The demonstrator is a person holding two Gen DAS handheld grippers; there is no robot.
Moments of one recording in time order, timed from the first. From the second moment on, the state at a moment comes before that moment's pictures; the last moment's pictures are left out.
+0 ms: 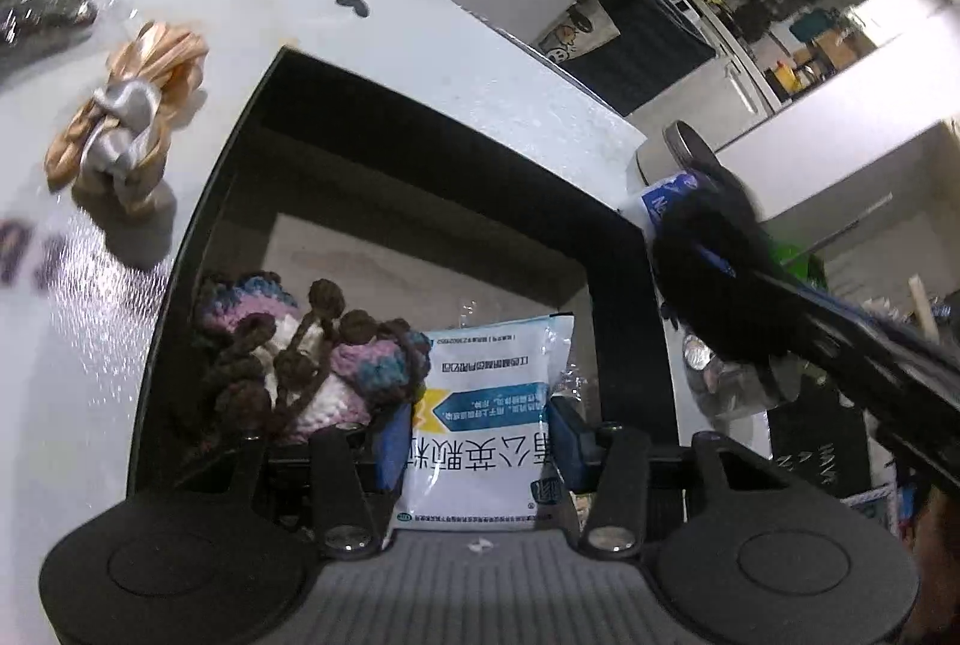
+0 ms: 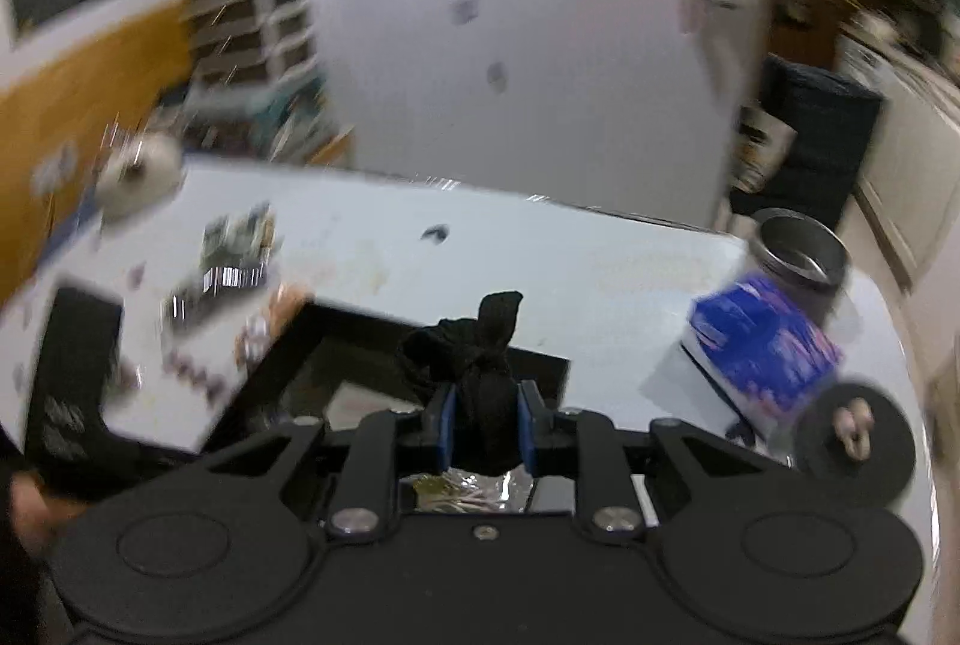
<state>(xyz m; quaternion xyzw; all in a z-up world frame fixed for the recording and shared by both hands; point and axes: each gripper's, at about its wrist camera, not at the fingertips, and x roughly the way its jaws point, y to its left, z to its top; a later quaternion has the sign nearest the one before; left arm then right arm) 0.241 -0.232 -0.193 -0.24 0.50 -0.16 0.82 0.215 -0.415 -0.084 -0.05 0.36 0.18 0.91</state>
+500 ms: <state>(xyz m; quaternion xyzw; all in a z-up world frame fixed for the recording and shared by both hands) 0.221 -0.241 -0.163 -0.15 0.48 -0.19 0.84 0.265 -0.409 -0.118 -0.08 0.42 0.22 0.88</state>
